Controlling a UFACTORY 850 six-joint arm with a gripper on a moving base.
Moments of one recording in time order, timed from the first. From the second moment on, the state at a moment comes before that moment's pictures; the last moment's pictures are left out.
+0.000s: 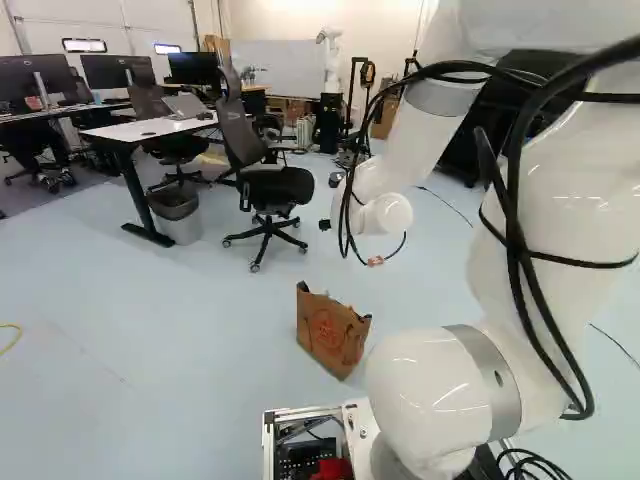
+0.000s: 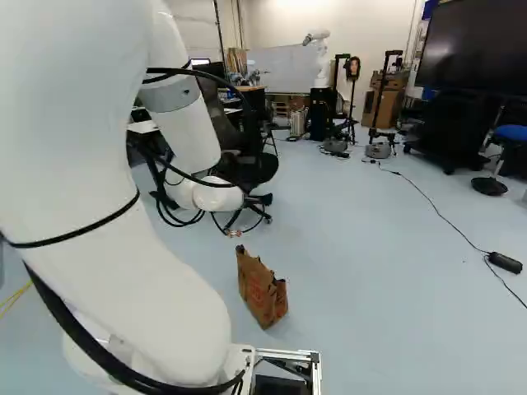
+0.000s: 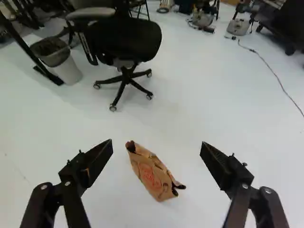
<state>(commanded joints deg) 0.0 -4.8 -24.5 -0.3 29.5 0.0</state>
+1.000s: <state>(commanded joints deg) 0.0 -25.9 -41.2 -2.1 8.9 0.0</state>
